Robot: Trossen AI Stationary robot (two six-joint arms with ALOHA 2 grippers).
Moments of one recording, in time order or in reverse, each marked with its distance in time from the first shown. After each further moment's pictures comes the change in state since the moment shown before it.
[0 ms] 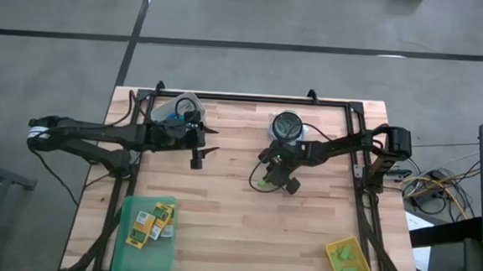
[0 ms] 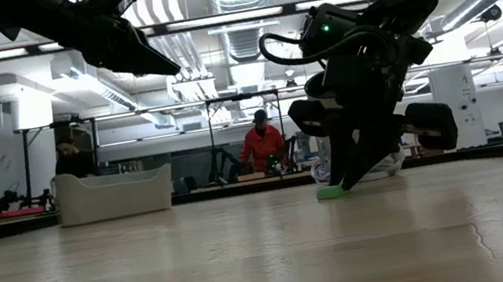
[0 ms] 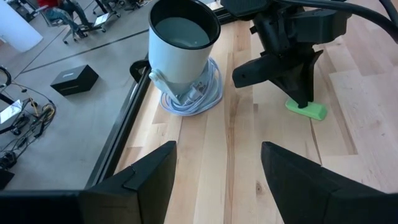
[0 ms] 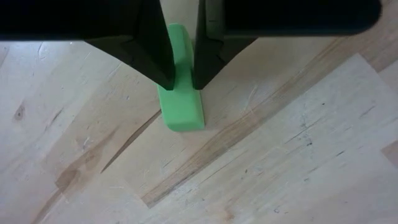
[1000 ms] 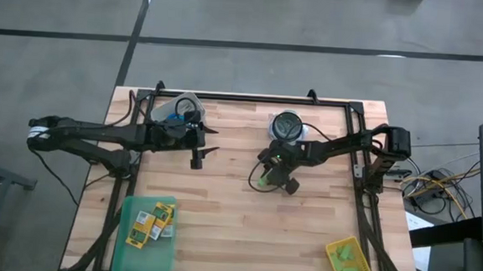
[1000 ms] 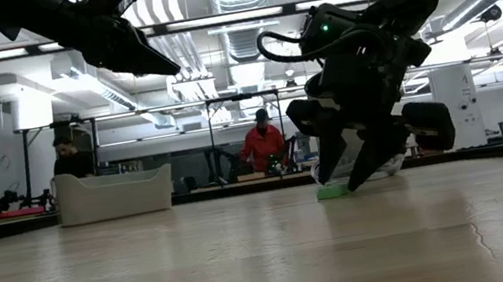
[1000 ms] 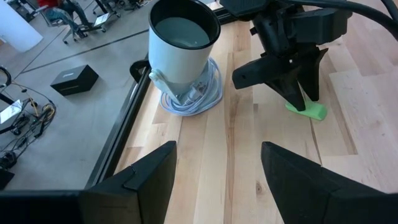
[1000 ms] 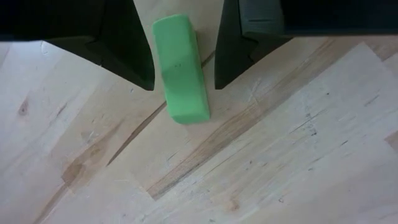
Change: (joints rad) left arm 0.000 0.000 0.000 0.000 0.000 0.000; right arm 0.000 0.002 -0.001 0.028 -0.021 0.022
